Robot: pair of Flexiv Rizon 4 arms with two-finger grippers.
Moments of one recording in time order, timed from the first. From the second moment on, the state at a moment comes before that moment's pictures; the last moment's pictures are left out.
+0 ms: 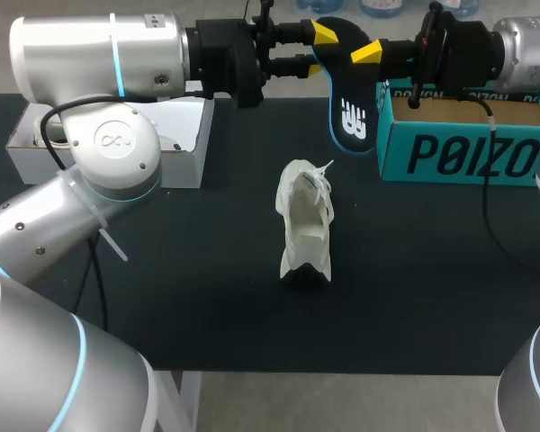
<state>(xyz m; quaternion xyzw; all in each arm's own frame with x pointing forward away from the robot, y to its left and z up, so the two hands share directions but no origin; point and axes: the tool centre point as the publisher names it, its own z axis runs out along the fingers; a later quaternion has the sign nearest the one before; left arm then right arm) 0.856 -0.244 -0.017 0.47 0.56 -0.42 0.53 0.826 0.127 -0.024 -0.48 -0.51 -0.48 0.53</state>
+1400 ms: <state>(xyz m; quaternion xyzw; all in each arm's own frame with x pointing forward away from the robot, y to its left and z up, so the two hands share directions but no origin) 0.858 -0.244 -0.034 0.46 0.55 -0.46 0.52 0.859 0.064 -0.060 -0.54 -0.54 -0.47 0.44</state>
